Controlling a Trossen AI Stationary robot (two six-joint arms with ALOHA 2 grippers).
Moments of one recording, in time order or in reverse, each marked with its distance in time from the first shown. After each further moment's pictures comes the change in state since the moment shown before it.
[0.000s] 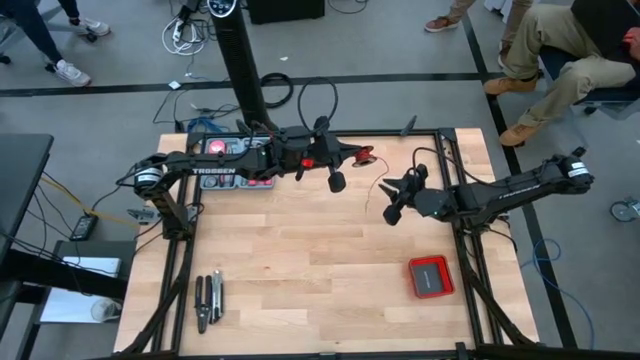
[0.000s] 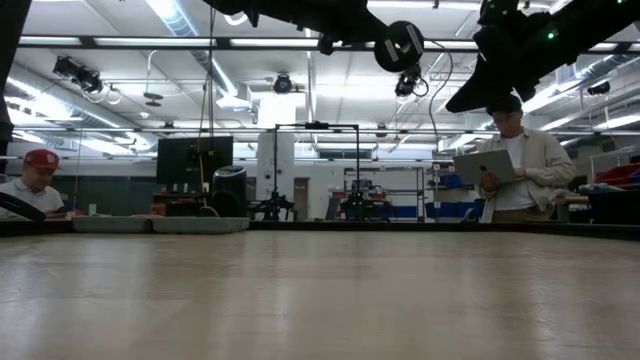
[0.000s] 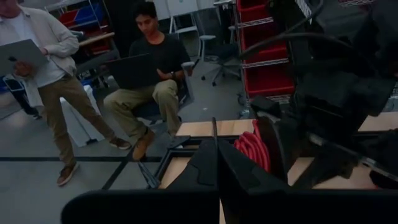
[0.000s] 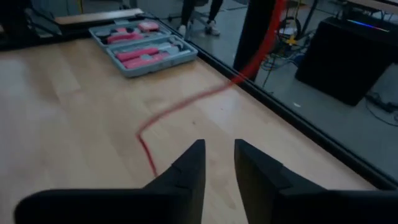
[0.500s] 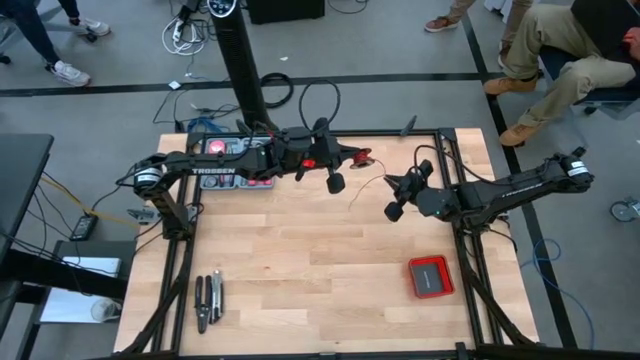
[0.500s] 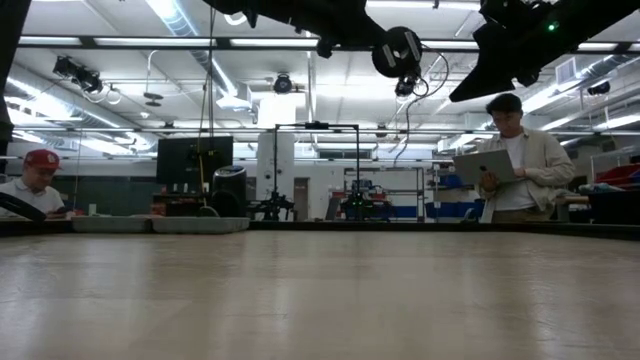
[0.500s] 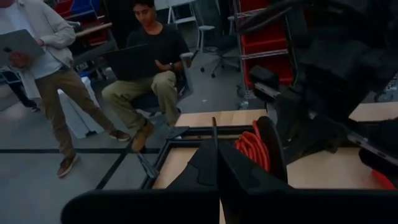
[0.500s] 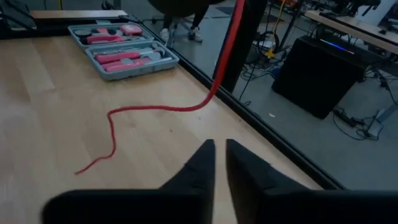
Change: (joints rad) left arm -0.001 0.000 0.000 -0.045 -0.003 -0.003; right arm 0.024 -0.010 0.039 -0.049 0.101 -0.074
